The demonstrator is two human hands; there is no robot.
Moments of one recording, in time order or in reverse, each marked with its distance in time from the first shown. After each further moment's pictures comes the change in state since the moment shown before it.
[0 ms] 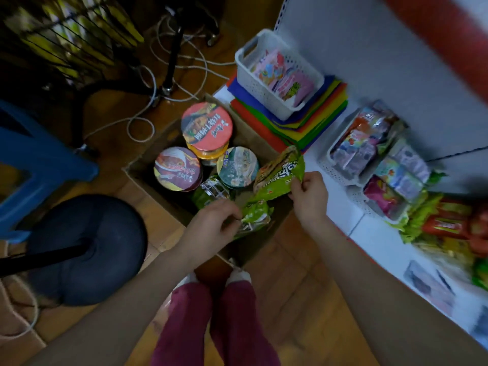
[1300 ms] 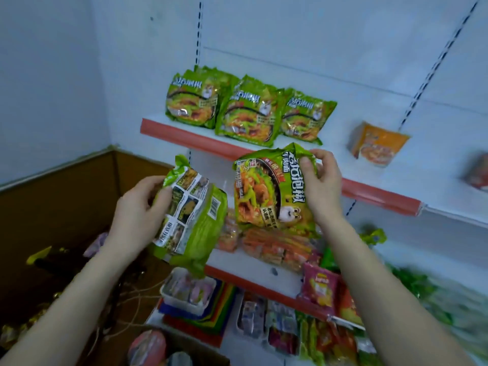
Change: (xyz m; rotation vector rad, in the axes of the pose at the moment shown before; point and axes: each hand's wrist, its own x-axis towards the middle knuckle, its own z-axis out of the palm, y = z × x) left_hand -0.001 0.491 -0.368 -0.022 0.609 0.439; right_hand -0.182 -0.415 -0.478 0.414 0.728 -0.707
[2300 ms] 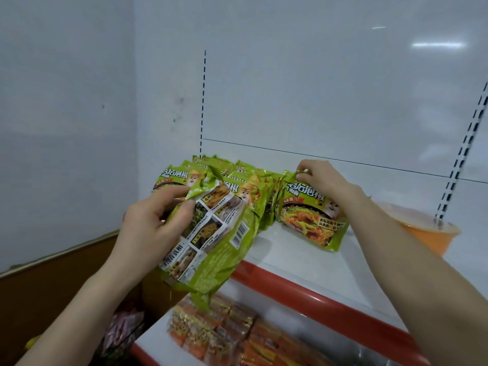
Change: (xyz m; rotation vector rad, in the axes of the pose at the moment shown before) left_hand 0.110 0.149 0.096 -0.045 0.171 0.282; right_hand 0.318 0.060 -0.029 -0.623 -0.512 -0.318
